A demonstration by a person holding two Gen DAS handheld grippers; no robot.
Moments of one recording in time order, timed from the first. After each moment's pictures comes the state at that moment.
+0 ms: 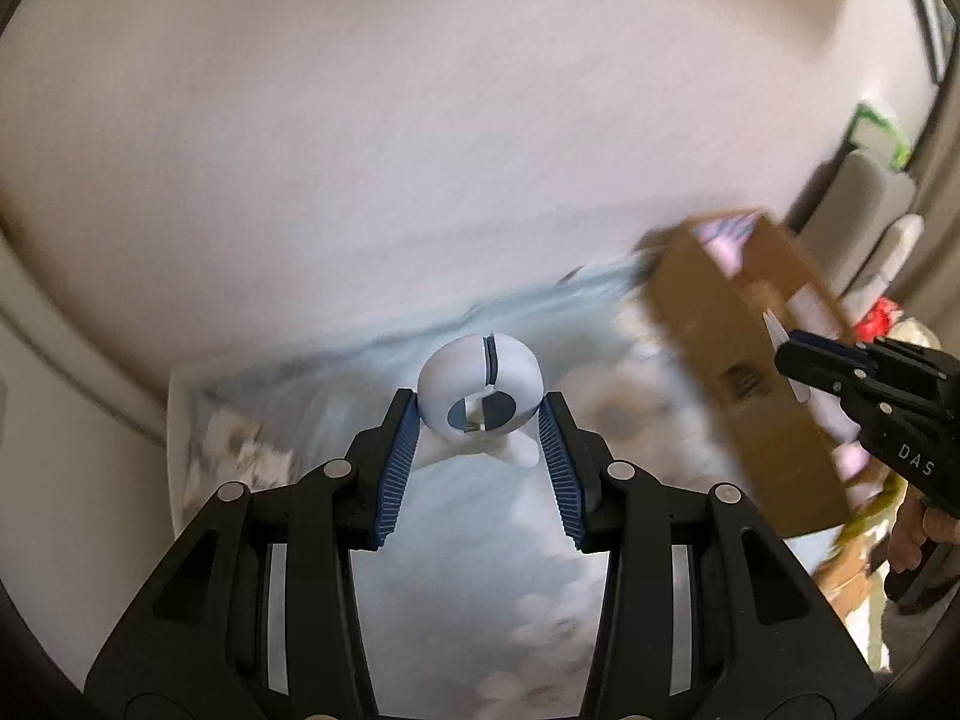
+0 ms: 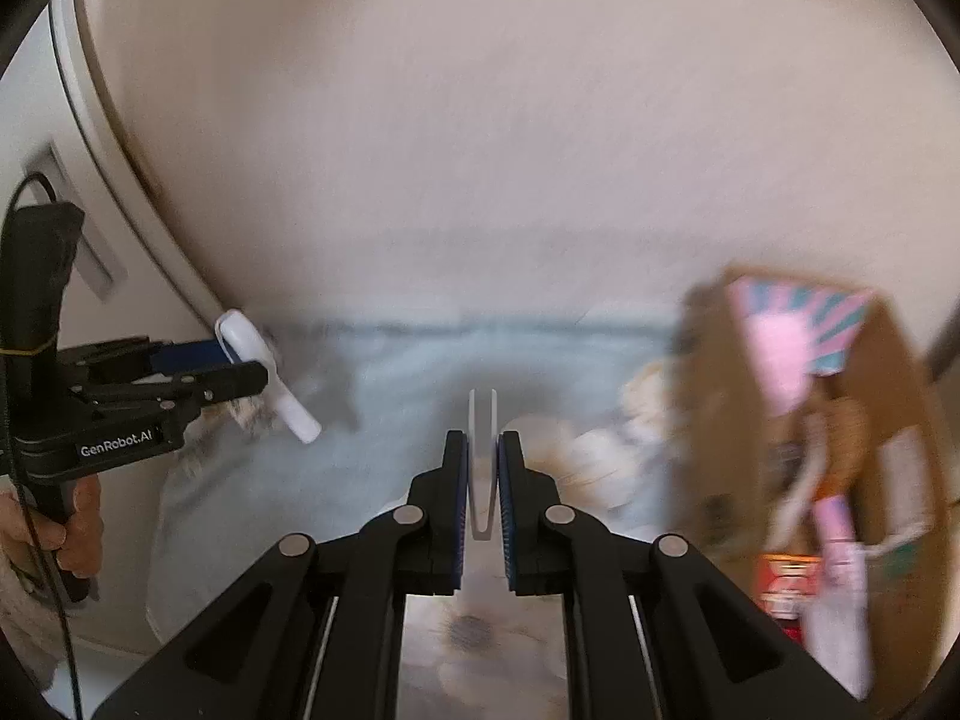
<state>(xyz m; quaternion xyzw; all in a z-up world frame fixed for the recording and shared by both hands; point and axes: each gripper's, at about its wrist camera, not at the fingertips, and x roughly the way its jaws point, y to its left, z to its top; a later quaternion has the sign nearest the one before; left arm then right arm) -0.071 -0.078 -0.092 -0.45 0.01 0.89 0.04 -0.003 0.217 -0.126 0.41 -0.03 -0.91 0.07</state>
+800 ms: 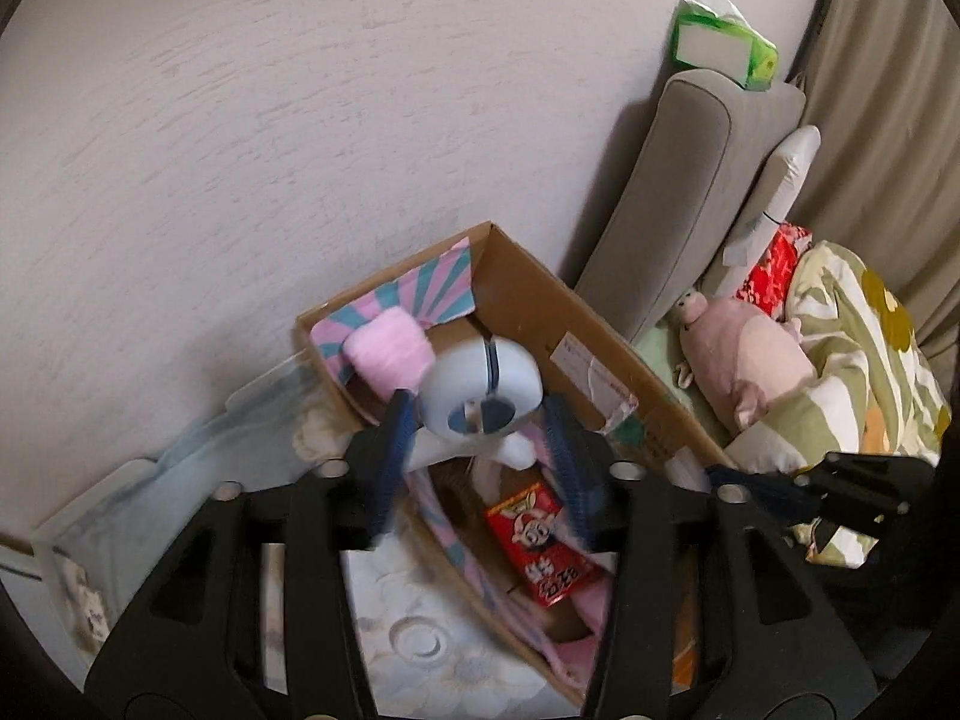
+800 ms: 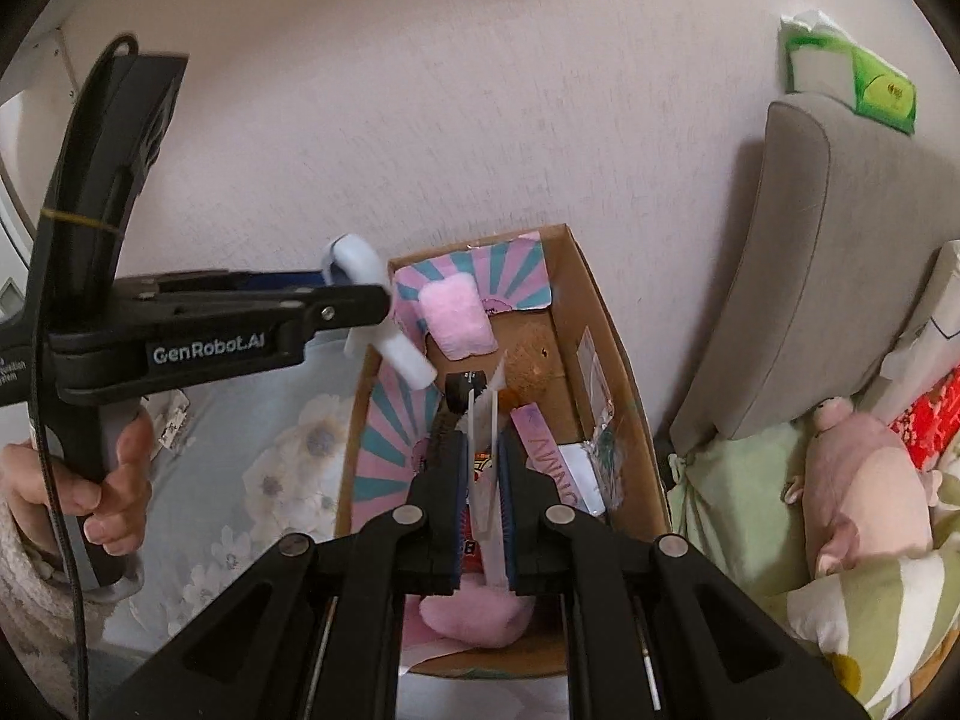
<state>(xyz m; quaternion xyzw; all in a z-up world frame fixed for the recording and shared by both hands) -0.151 0.183 -0.096 -0.47 0.07 0.86 0.18 0.082 0.383 -0.103 0.43 -0.10 -0.90 -0.03</state>
